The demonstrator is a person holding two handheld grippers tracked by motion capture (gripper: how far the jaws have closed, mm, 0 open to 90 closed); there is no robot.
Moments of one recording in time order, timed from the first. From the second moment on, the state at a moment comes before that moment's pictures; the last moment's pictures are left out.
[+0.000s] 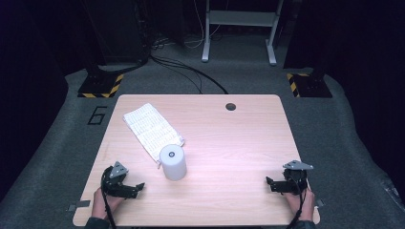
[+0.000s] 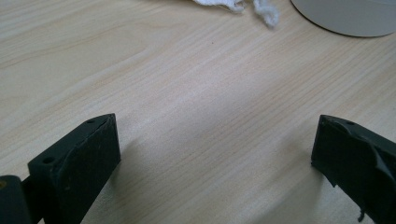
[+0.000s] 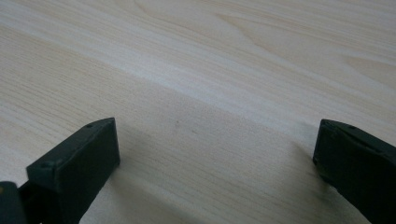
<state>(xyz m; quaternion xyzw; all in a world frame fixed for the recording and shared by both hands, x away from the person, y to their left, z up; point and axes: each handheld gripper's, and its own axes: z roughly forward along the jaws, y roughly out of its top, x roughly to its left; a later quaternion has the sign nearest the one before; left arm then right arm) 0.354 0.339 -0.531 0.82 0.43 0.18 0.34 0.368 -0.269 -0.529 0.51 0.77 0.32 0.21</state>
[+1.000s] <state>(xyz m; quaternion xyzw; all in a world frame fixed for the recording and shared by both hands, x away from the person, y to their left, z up) 0.351 0.326 -0.503 0.80 0.41 0.18 0.41 0.370 -0.269 -0.529 0.50 0.78 0.33 0.21</state>
